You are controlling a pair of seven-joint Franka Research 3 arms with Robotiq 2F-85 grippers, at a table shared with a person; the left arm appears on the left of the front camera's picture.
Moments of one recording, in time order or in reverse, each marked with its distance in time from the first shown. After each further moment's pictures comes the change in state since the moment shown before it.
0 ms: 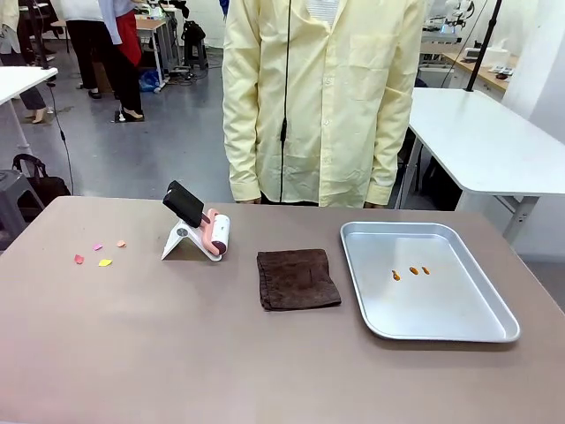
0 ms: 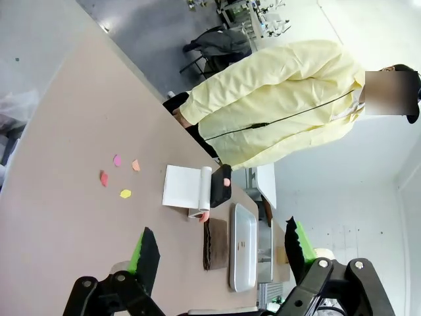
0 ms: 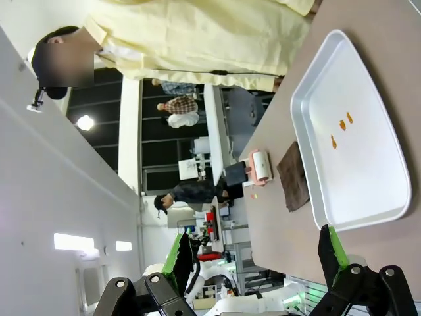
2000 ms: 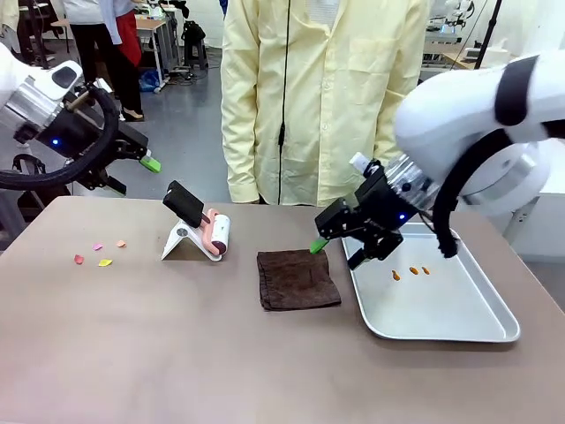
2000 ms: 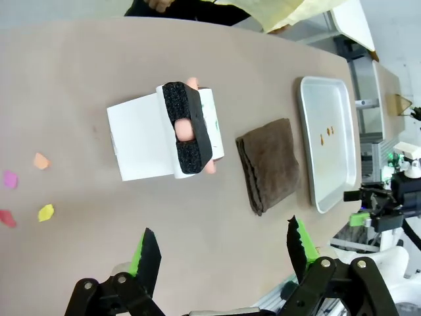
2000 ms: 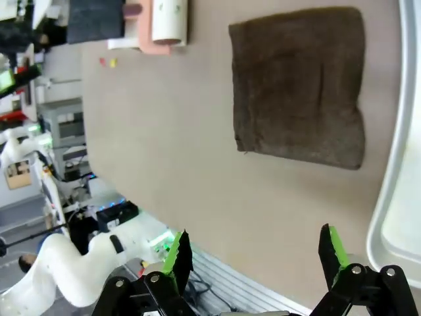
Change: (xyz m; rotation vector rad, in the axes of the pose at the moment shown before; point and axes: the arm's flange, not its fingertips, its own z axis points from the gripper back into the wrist) left arm -0.071 -0.135 -0.301 0.341 0.605 -0.438; right arm -0.173 0.090 -0.453 -0.640 0.606 0.482
